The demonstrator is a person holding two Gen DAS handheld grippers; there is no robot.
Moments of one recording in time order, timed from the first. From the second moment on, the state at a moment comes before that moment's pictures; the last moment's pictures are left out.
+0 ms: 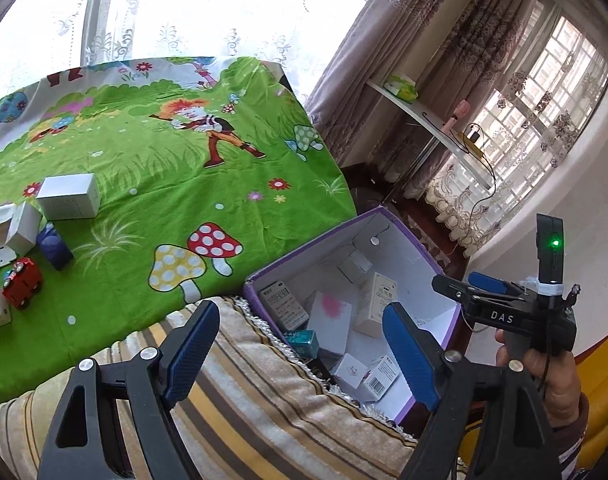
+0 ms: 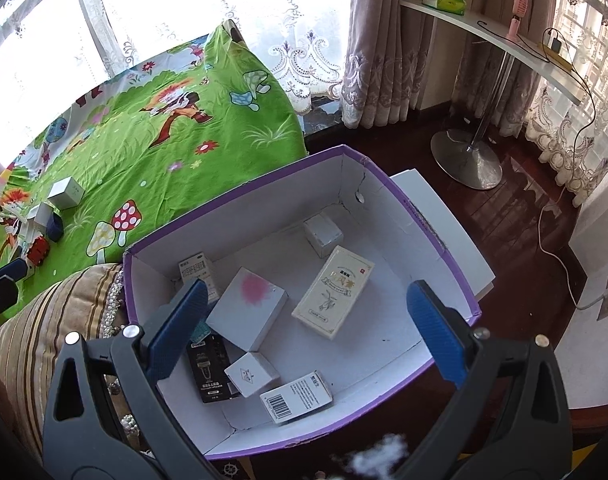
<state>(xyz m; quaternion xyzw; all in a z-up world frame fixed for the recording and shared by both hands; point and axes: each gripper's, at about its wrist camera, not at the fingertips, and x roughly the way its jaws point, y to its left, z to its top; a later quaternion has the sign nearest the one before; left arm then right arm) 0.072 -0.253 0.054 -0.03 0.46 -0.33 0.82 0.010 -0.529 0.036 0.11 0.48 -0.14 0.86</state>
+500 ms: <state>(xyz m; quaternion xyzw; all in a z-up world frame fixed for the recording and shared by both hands) 0.101 -0.150 0.047 -0.06 0.46 -0.25 0.85 0.055 -0.431 0.048 0.05 0.49 -0.05 0.87</state>
